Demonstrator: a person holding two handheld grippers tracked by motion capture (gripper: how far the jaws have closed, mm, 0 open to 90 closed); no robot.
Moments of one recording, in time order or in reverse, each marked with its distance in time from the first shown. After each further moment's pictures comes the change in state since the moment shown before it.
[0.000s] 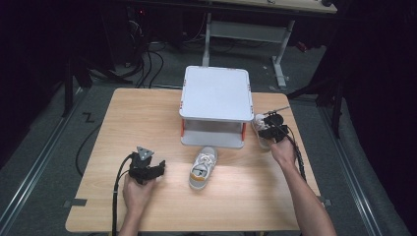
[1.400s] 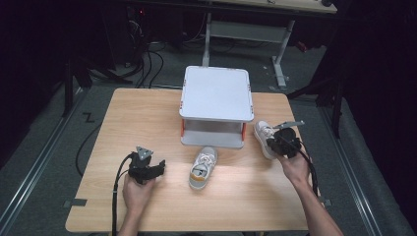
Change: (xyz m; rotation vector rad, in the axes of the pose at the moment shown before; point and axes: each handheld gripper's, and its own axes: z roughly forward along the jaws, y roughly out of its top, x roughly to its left) left arm 0.002 0.000 0.000 -0.005 -0.013 -0.013; right arm 0.016 -0.057 -0.066 -0.142 -0.004 -0.122
